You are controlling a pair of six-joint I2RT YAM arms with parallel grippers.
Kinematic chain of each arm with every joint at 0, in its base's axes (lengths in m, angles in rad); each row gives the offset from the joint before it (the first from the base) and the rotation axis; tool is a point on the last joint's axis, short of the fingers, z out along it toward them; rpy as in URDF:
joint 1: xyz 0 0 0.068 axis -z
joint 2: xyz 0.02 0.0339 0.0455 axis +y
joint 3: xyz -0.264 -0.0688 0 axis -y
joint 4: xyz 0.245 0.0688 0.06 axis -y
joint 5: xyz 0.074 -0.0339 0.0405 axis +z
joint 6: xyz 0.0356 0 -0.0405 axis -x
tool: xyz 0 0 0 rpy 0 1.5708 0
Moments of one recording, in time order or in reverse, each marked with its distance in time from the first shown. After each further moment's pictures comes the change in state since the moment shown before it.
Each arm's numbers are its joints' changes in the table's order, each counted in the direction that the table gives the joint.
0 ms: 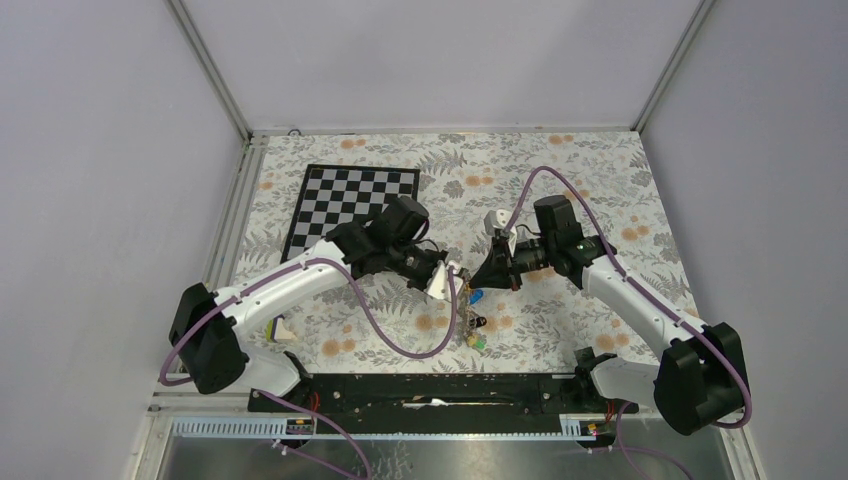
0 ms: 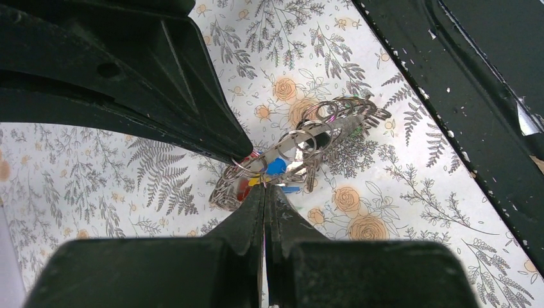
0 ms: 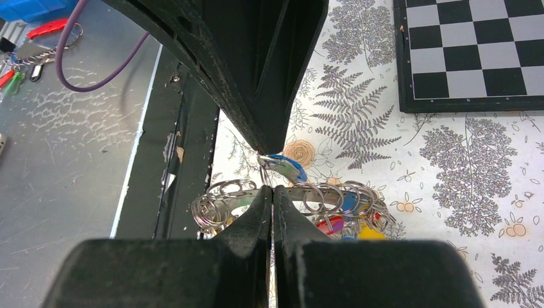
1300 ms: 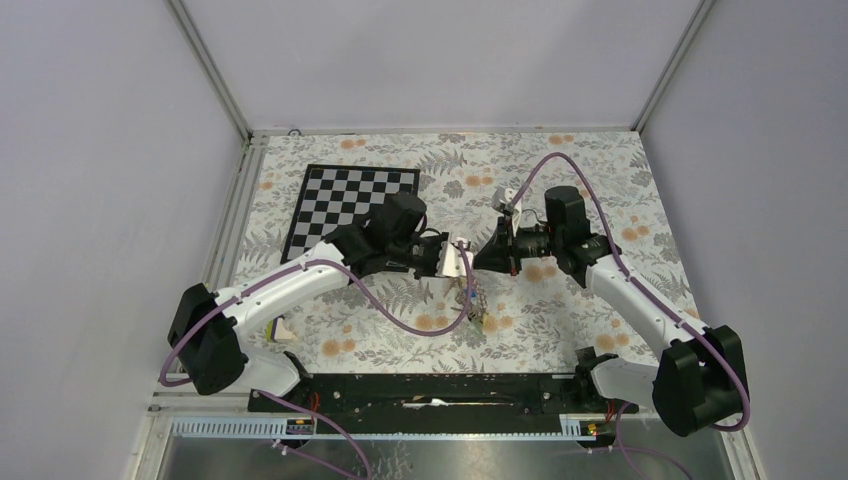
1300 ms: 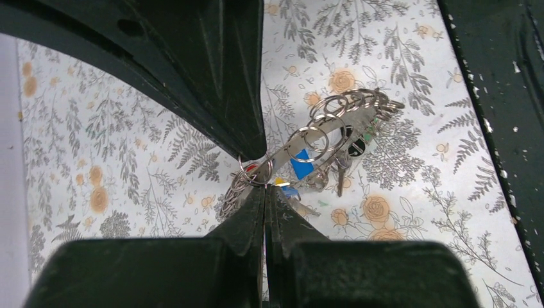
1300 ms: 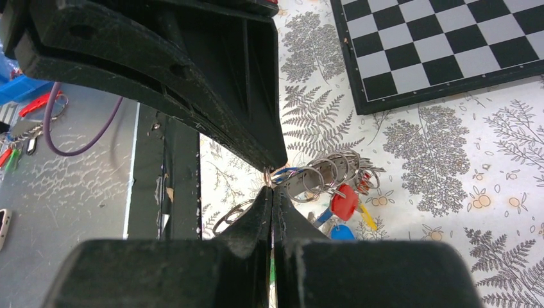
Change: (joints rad) left arm -0.006 -0.009 -0.034 0.195 0.150 0.257; right arm 0.036 -0.007 -0.005 0.207 -0.068 -0.318
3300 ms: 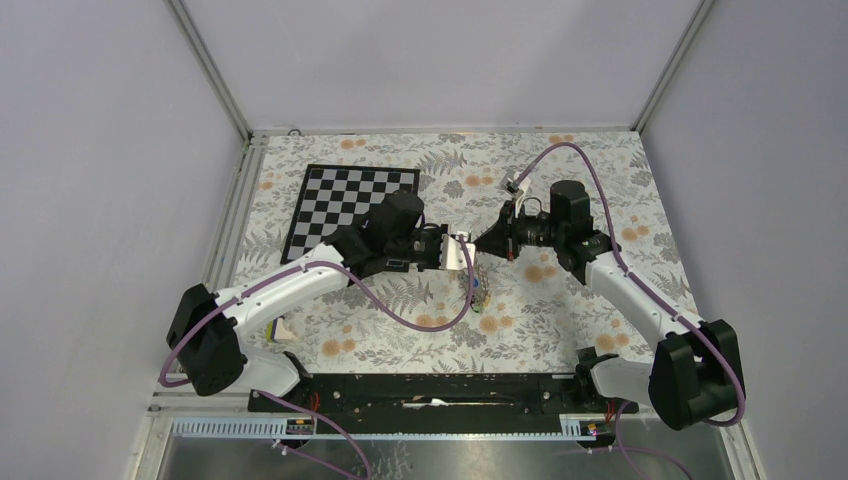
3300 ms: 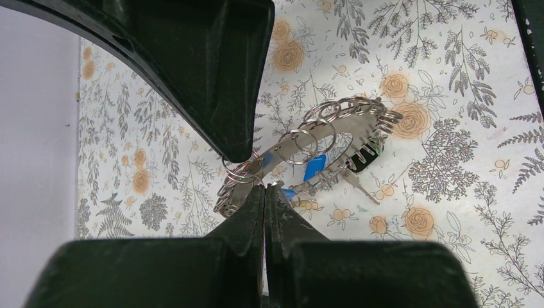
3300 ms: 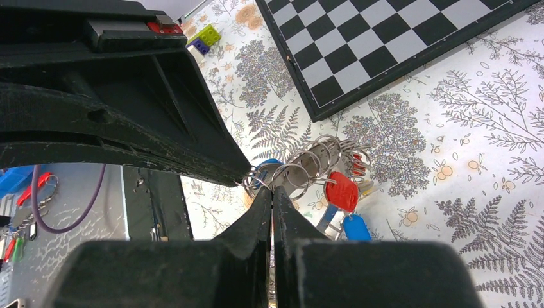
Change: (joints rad) left arm -0.003 -0.007 -0.027 0.134 0.111 0.048; right arm 0.043 0.029 -0.003 0.169 -0.172 -0.292
